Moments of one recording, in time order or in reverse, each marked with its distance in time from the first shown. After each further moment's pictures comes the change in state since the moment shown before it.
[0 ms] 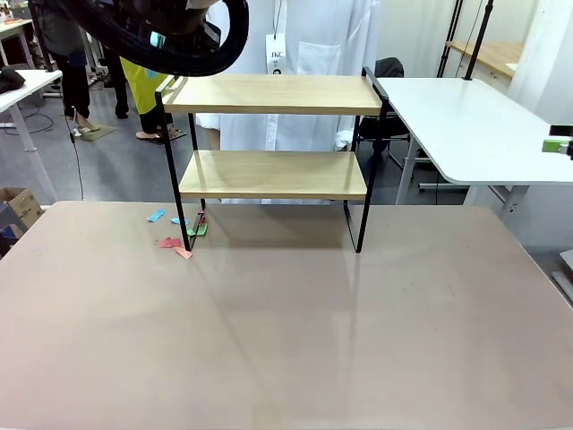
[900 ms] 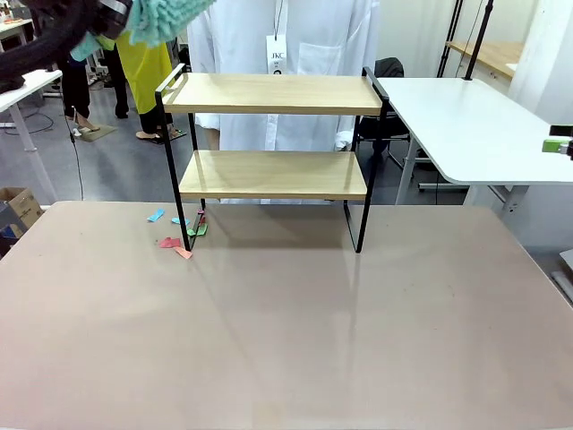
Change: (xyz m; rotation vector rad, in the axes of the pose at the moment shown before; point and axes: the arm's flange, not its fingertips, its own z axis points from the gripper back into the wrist) left arm -0.030 0.130 -0.004 -0.436 -0.187 -0.170; right arm 0.000 0.000 0.000 0.000 0.000 0.000
